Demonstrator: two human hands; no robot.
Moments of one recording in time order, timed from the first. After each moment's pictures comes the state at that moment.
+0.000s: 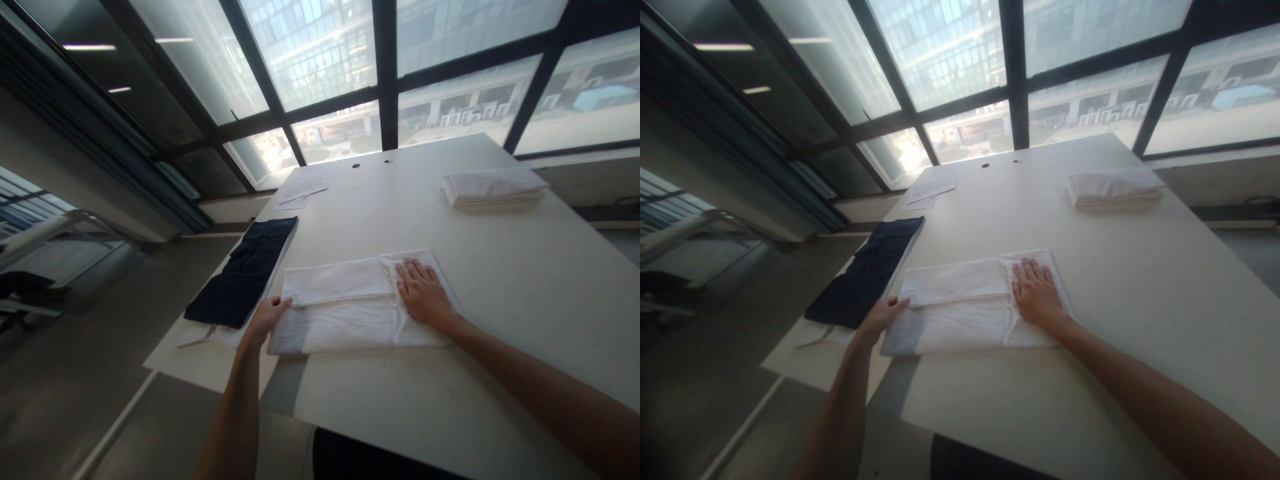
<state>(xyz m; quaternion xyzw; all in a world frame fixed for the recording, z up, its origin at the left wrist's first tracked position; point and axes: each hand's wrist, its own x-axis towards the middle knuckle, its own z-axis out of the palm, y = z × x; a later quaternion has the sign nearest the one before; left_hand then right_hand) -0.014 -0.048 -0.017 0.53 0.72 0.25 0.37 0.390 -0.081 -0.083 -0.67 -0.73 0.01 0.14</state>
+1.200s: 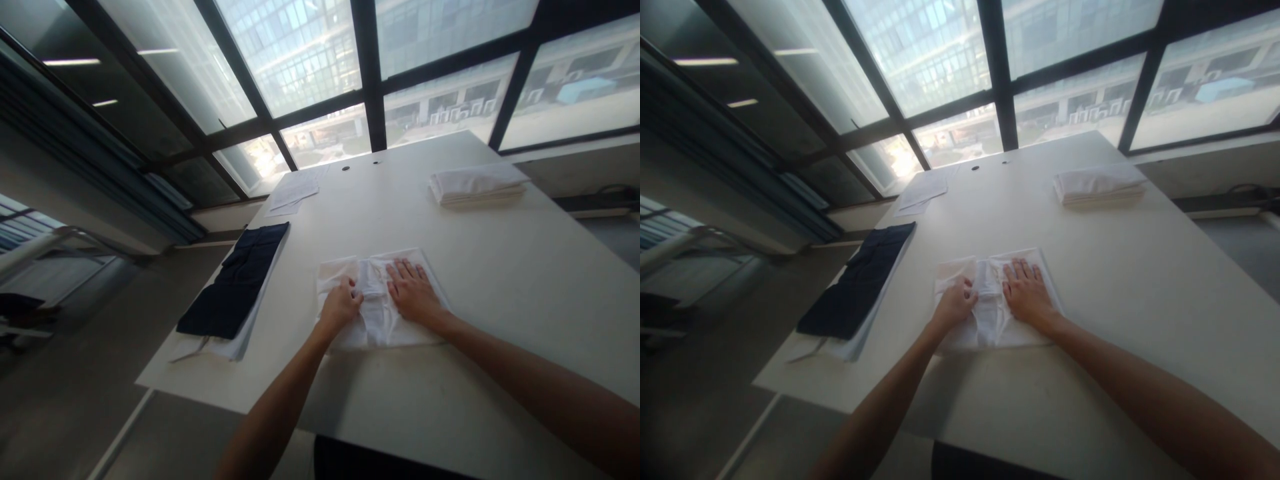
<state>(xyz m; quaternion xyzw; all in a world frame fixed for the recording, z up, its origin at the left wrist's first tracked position) 0.181 -0.049 -0.026 0.75 0.61 0.10 0.22 0.385 -0.083 -0.076 -0.67 -0.73 0.03 0.16</state>
